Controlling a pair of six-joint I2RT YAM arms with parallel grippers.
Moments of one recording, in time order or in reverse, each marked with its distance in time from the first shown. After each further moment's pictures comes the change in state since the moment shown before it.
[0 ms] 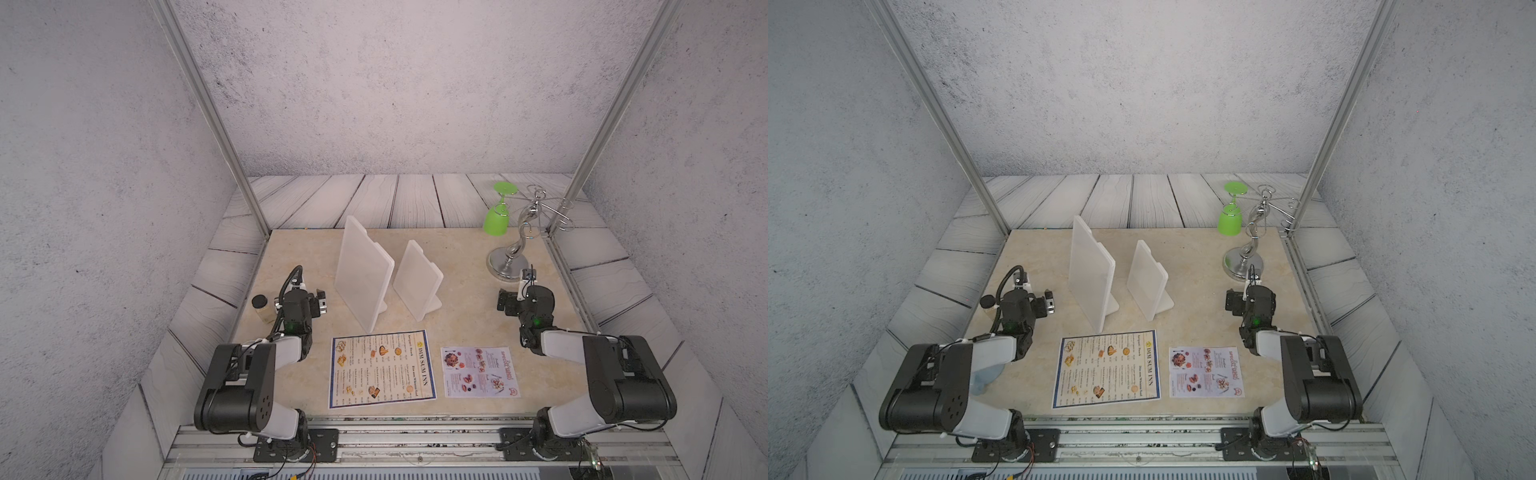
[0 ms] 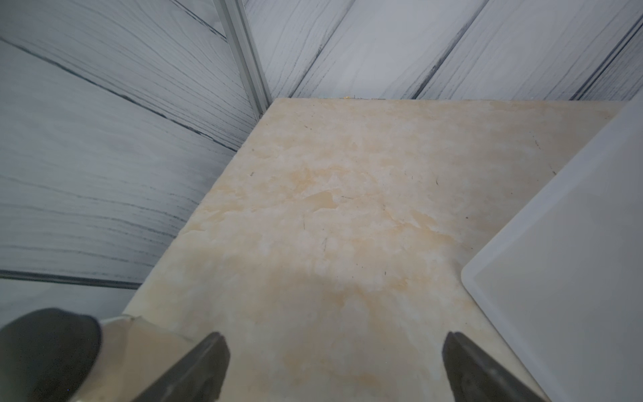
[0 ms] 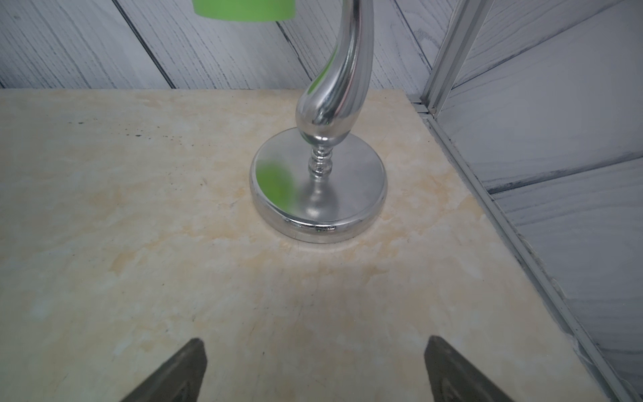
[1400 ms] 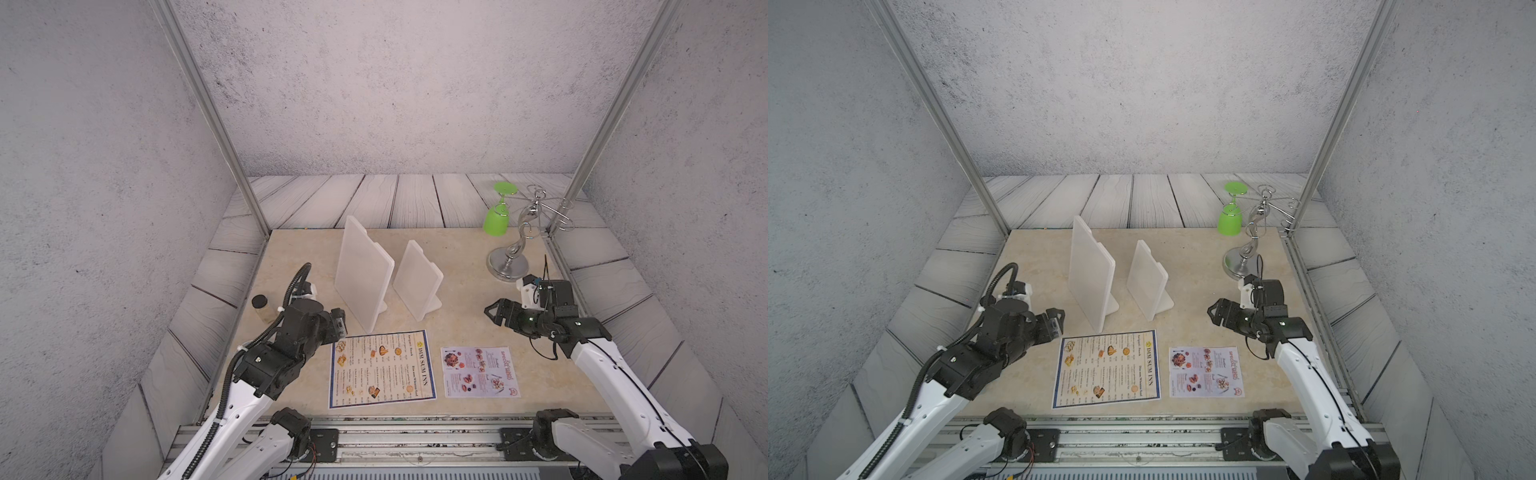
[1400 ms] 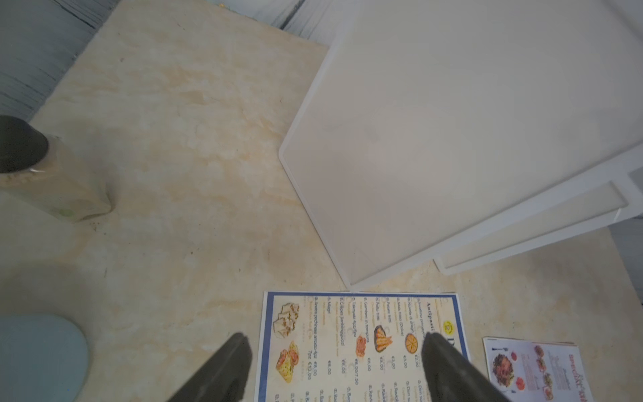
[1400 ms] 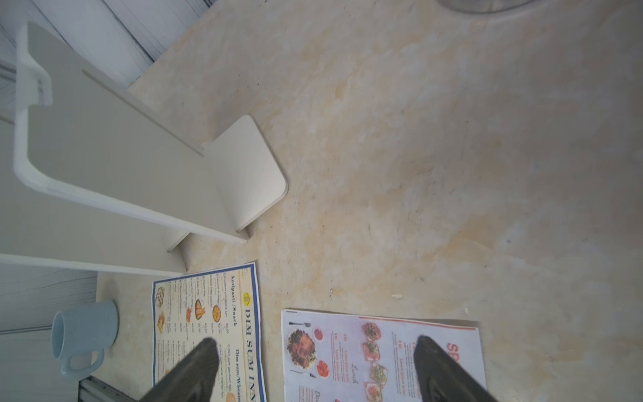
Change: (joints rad) left arm -0.510 -0.673 0.328 -1.311 0.045 -0.582; right arm 0.082 -0.480 0.262 -1.160 -0.557 0.434
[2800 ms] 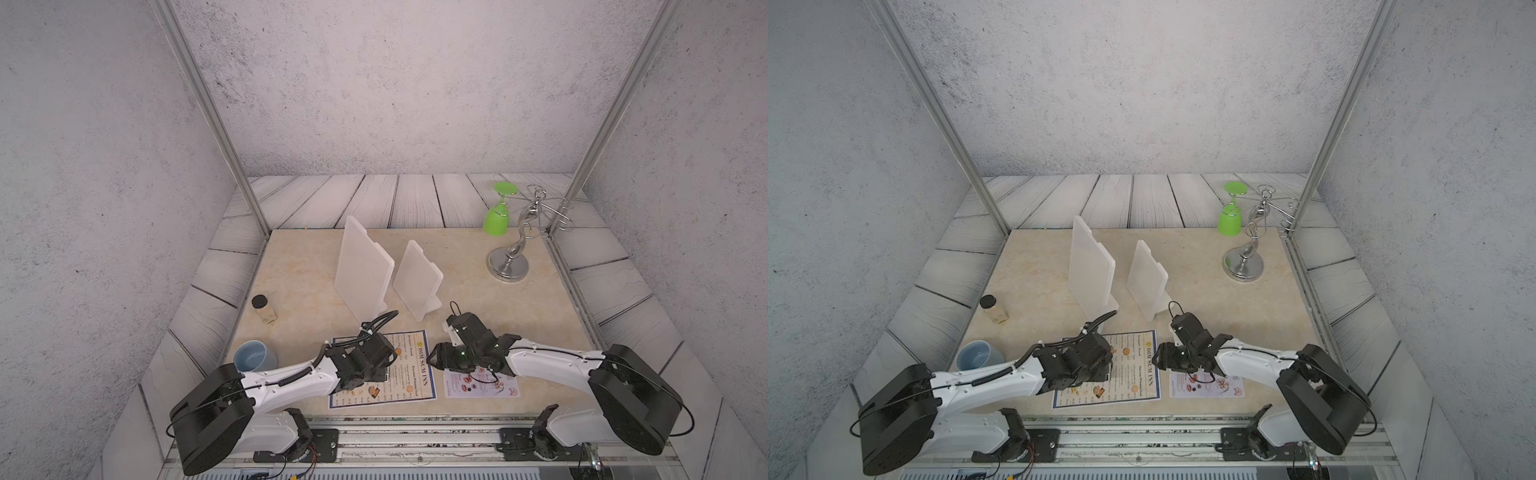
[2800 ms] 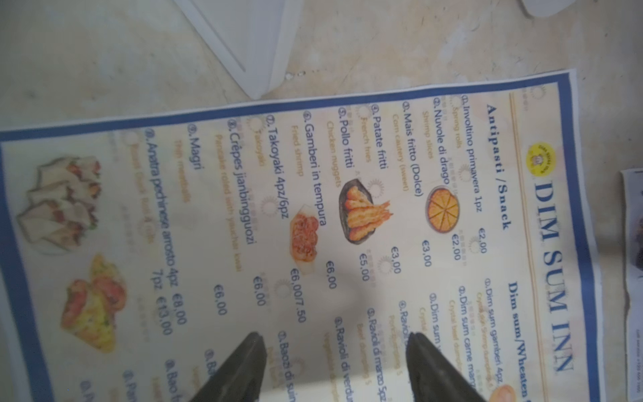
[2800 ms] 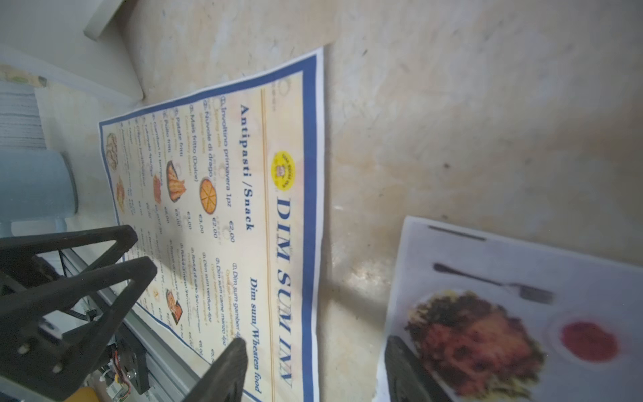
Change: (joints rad) left arm -0.418 0.515 -0.235 0.341 0.024 -0.247; right arm 0.649 0.401 -0.185 0.486 0.077 0.340
